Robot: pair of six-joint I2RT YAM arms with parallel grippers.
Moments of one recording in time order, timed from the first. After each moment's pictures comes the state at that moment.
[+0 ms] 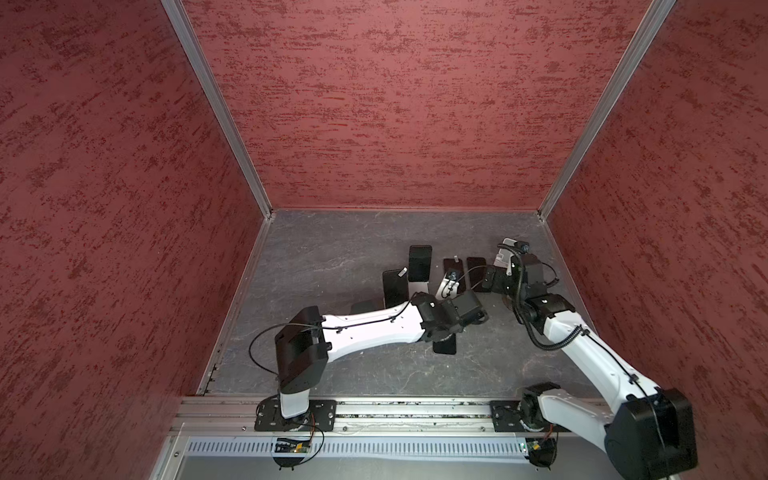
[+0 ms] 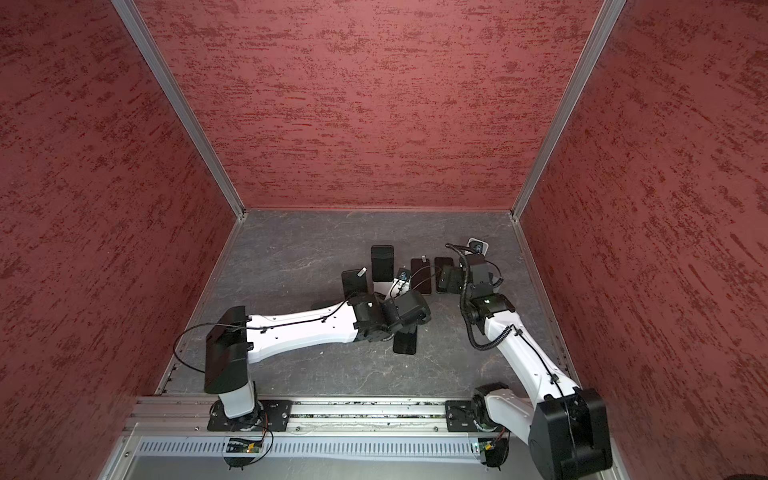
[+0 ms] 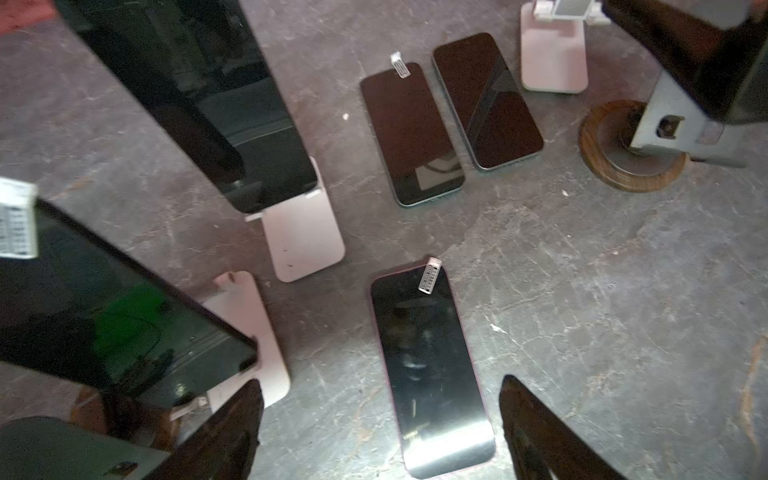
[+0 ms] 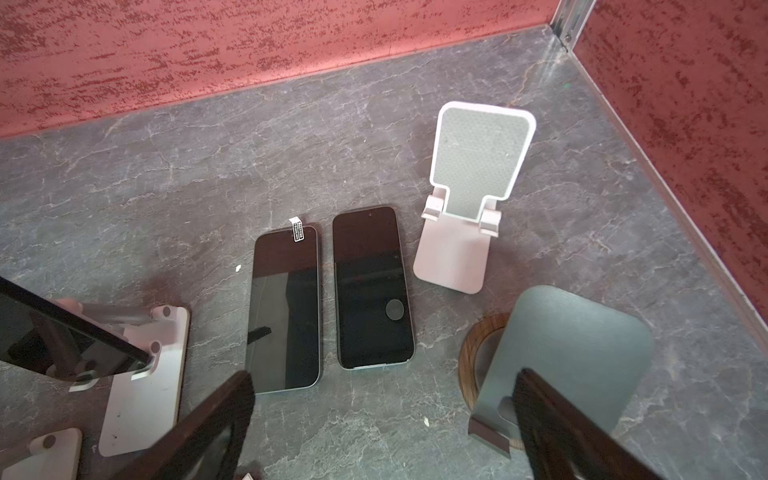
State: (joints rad) left arm -1.22 1.79 1.47 -0.75 -0.62 -0.73; right arm 0.21 1.11 0.74 -0.28 0.20 0.33
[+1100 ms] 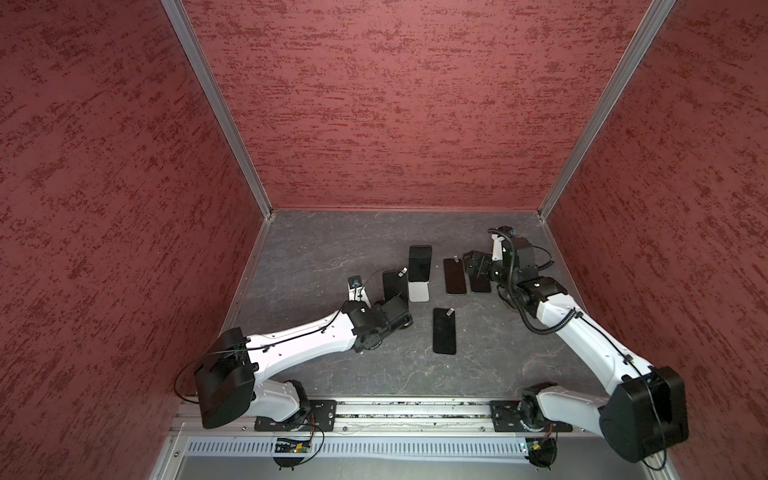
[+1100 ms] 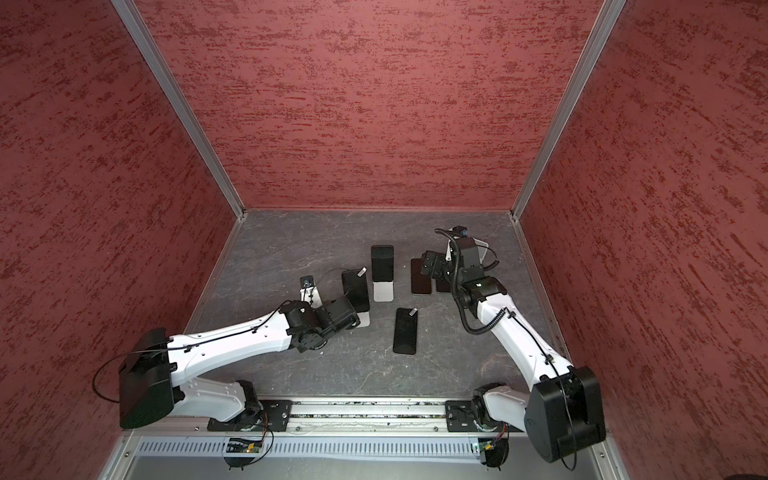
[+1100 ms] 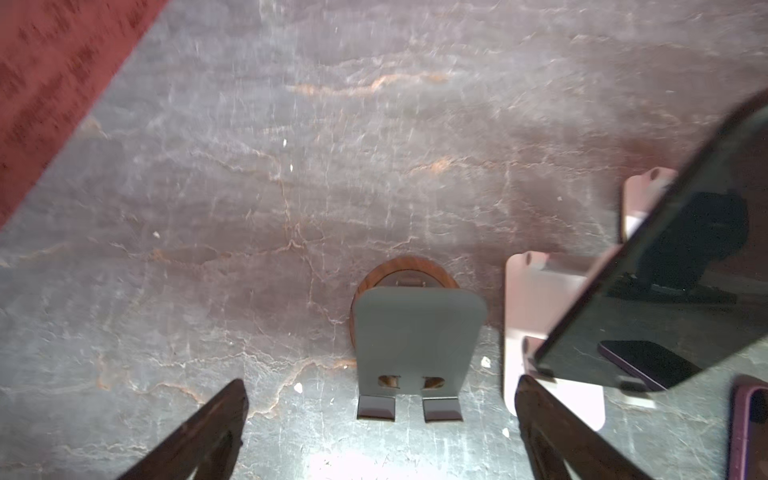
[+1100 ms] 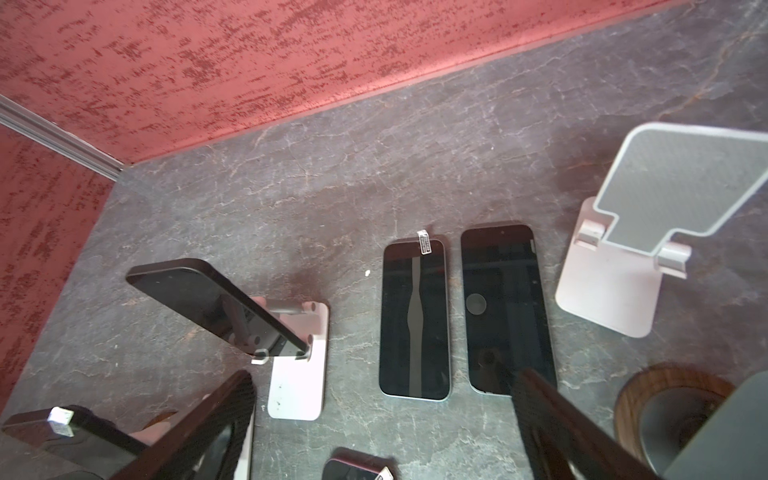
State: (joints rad) left arm -0.99 1.36 0.93 -0.93 -0.72 -1.22; right arm 0.28 1.21 0.91 -0.28 -0.02 0.44
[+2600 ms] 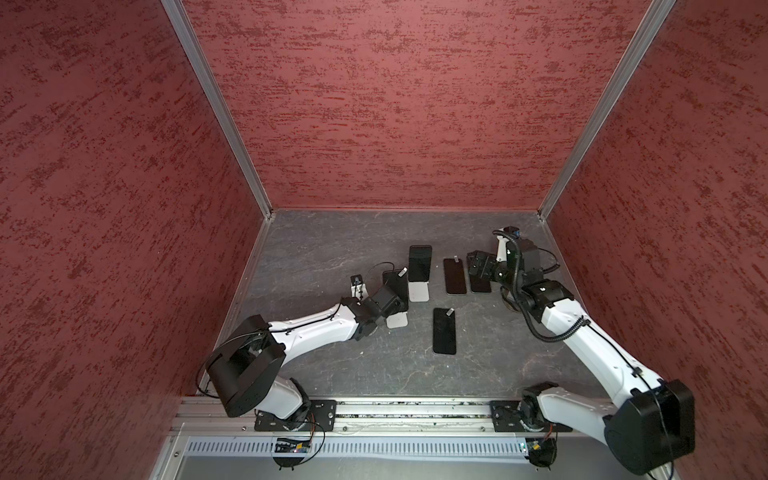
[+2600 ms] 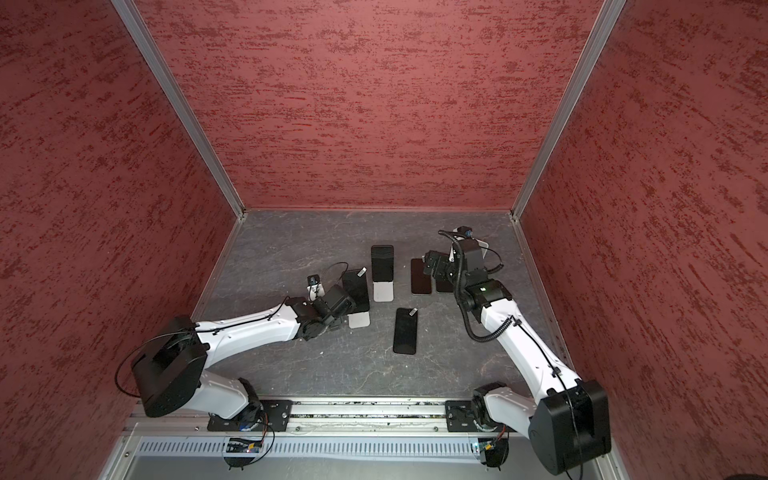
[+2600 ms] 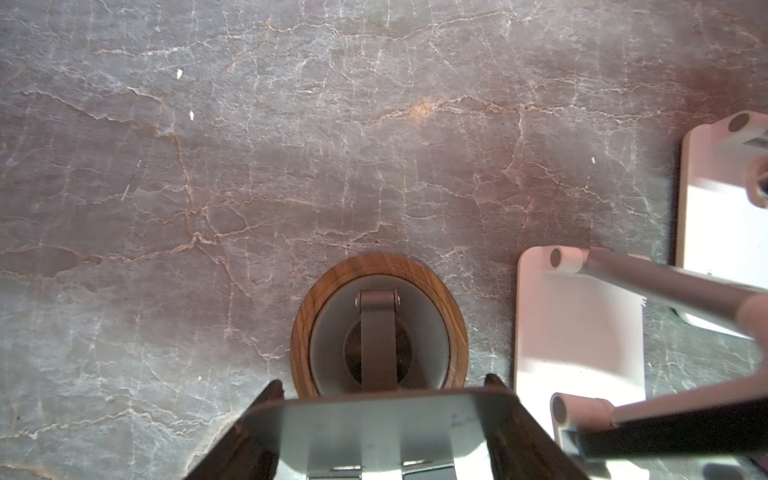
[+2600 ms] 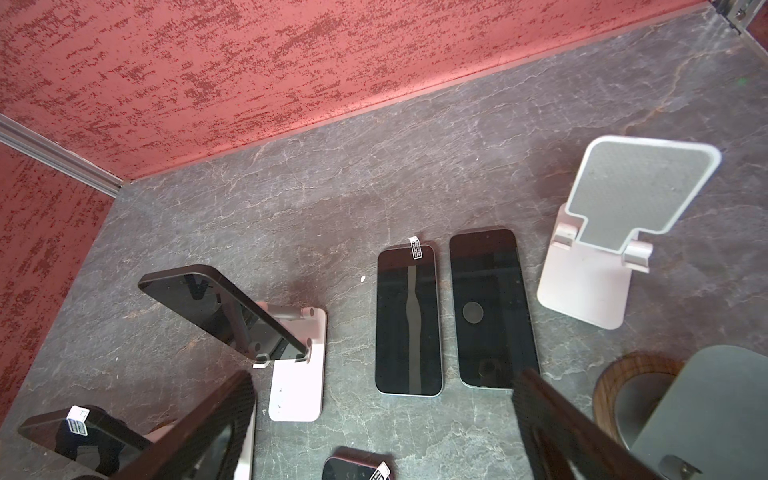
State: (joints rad) left arm -0.83 1.47 0.83 -0.59 -0.54 -1.01; right arm 0.29 1.16 0.90 -0.31 0.02 0.45
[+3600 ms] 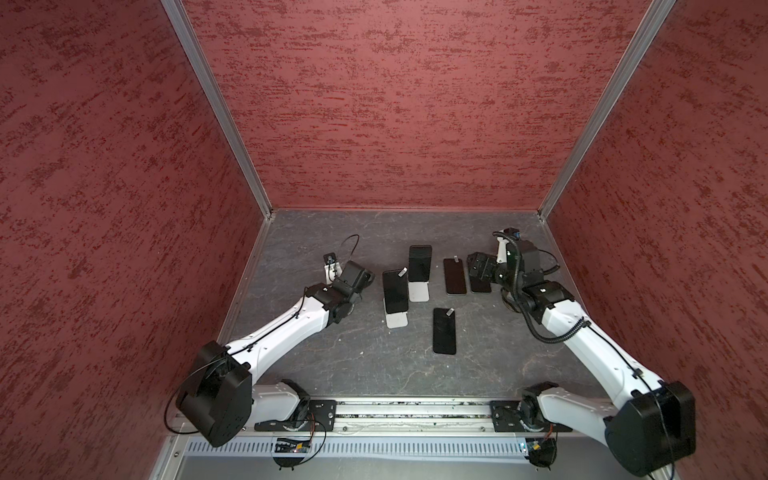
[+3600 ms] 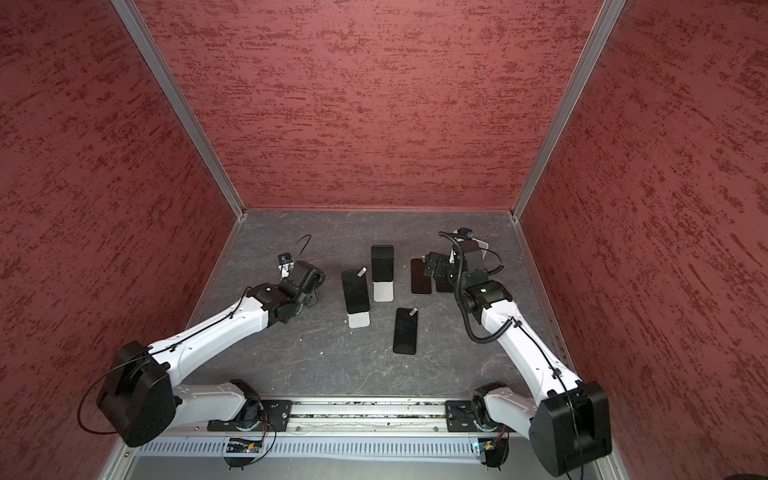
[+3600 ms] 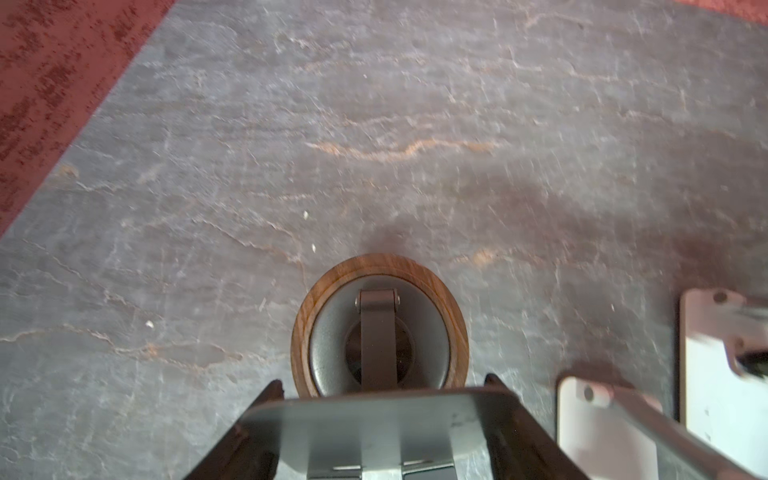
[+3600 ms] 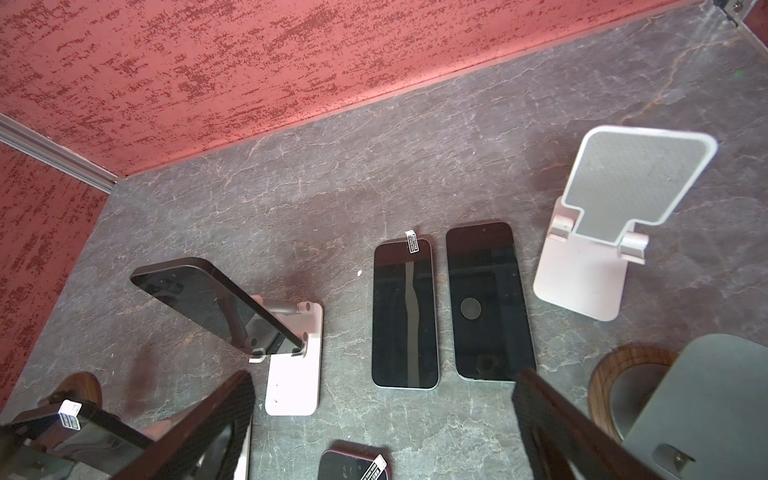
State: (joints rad) left arm -0.55 1.29 0.88 -0.60 -0.56 -0.75; right arm 0.29 1.15 0.89 -0.32 0.02 0.45
